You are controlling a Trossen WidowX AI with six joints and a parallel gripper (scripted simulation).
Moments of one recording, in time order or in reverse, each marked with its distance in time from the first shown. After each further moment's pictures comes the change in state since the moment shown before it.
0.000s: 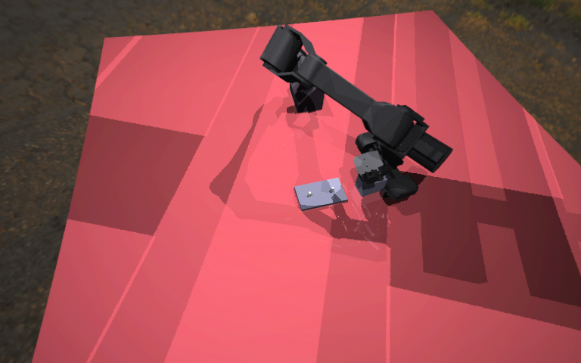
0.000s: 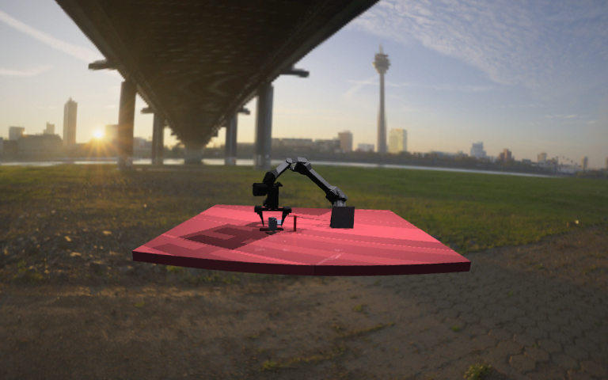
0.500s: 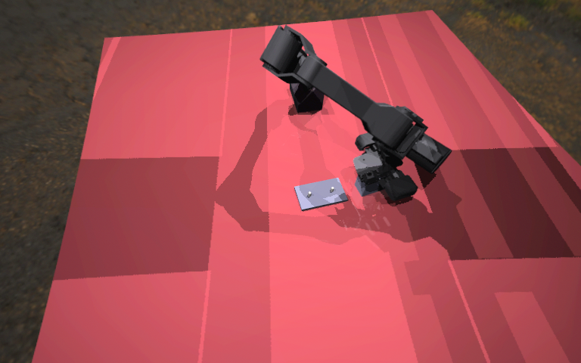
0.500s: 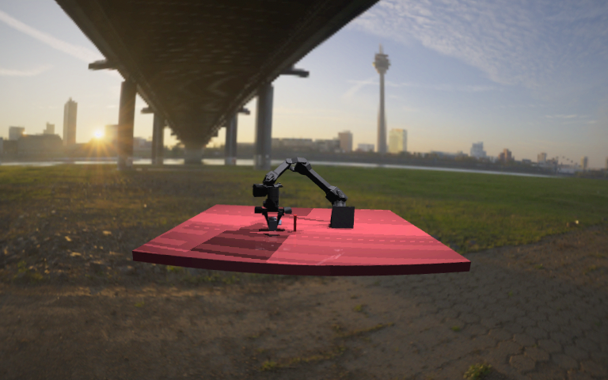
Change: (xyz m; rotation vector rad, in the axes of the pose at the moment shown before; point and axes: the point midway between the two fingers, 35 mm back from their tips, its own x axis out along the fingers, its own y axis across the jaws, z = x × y) arm 0.004 -0.001 0.000 -0.002 -0.002 0.000
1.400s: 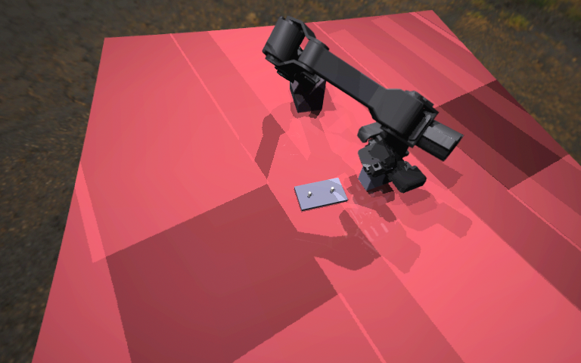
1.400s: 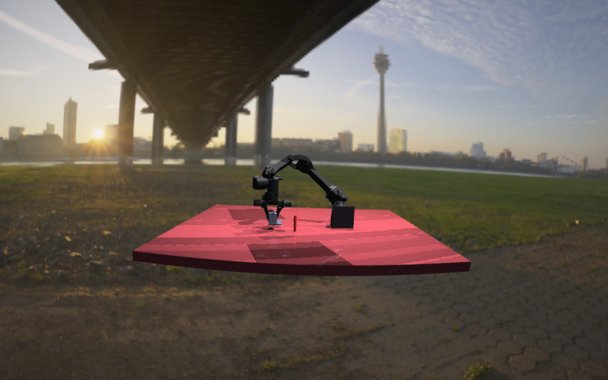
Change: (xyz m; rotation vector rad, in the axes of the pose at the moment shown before) arm -0.036 0.004 0.000 -0.052 -0.005 0.009
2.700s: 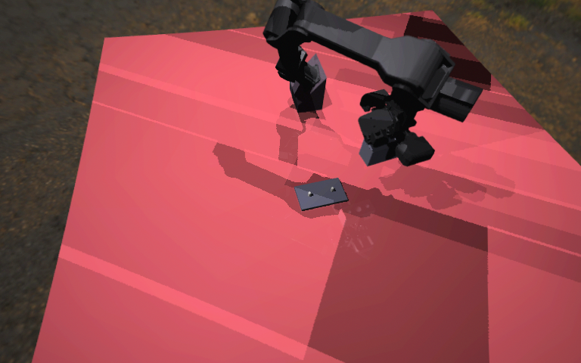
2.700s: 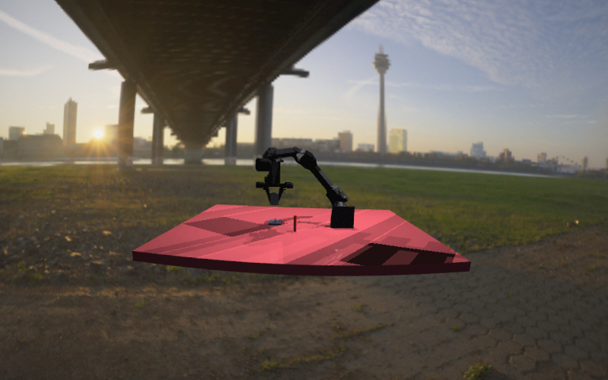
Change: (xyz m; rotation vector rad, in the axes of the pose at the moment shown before) arm -0.090 -0.009 0.013 0.050 0.012 -0.015
